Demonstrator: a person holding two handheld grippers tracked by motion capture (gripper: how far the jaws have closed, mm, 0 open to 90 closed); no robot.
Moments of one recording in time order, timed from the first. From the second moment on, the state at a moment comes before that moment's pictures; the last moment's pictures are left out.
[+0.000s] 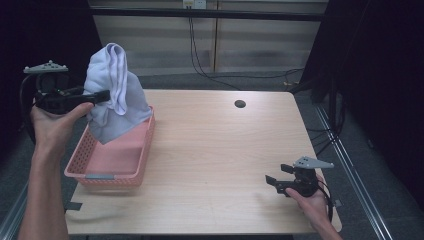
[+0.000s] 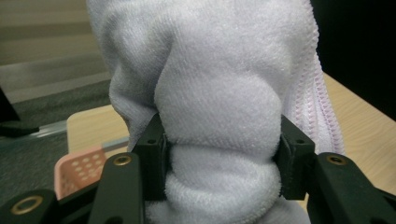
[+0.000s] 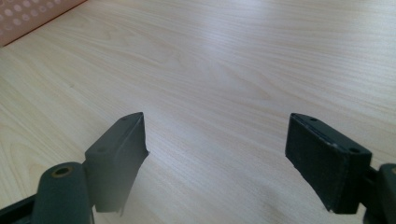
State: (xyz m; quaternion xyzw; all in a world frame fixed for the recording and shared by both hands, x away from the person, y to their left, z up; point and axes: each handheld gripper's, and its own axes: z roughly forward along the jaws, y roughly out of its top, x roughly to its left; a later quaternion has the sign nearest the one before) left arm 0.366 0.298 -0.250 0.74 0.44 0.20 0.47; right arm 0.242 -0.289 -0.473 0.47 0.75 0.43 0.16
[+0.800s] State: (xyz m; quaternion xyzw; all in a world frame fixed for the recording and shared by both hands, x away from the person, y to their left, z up) left arm 0.384 0.181 -0.274 0.79 0.36 0.13 0.47; right arm 0.243 -0.290 -0.473 0.47 0.75 0.43 0.16
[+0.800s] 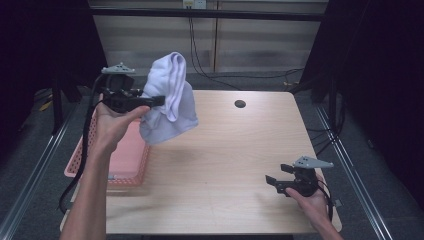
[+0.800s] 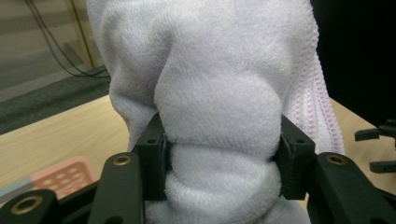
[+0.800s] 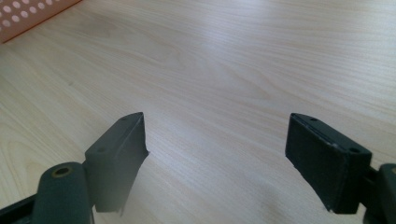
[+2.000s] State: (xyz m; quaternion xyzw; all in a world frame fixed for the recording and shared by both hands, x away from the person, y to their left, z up) left arm 0.346 0.032 -0.469 0.89 0.26 0.03 0.38; right arm 0.242 -0.291 -0.475 0.47 0.76 0.43 0.16
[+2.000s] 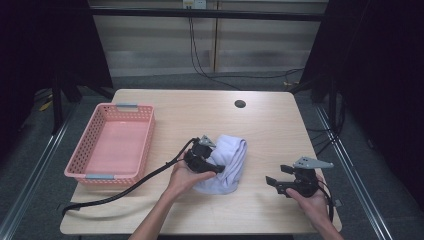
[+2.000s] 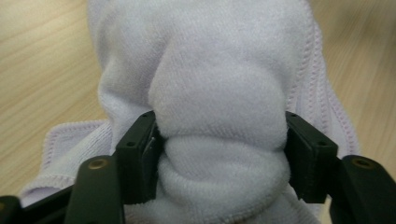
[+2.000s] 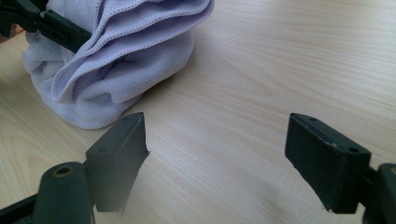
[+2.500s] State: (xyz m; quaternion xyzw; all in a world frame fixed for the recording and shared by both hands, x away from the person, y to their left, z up) left arm 0.327 0.075 -0.426 0.86 0.27 0.03 0.44; right arm 0.244 -0.279 -0.468 0.45 0.77 0.43 0.15
